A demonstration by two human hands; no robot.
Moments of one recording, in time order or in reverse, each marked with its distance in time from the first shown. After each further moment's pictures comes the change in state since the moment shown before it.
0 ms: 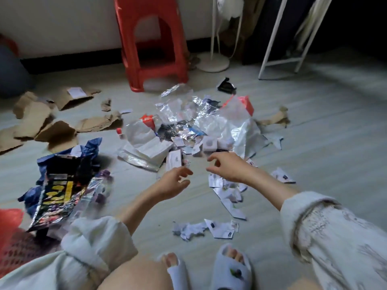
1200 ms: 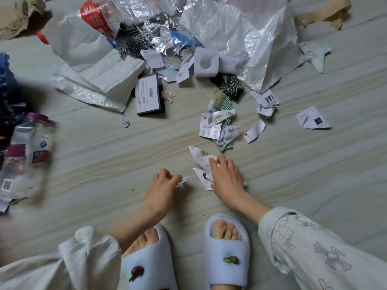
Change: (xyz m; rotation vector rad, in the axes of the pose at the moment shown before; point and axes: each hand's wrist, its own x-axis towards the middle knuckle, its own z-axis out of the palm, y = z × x) left_hand 0.061 -0.147 0.205 0.322 -0.190 -0.195; right_hand 0.050 0.157 0.243 -0.296 -0.120 0.206
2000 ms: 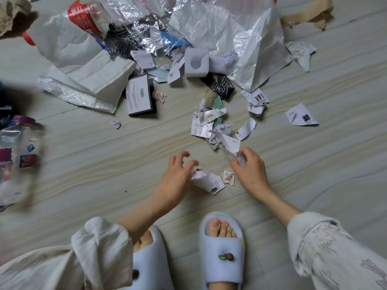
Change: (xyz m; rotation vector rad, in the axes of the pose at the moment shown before) left_hand 0.022 0.041 -0.014 -0.041 0.183 0.271; right_hand -0.012 0.049 -0.029 0.746 0.319 0.290
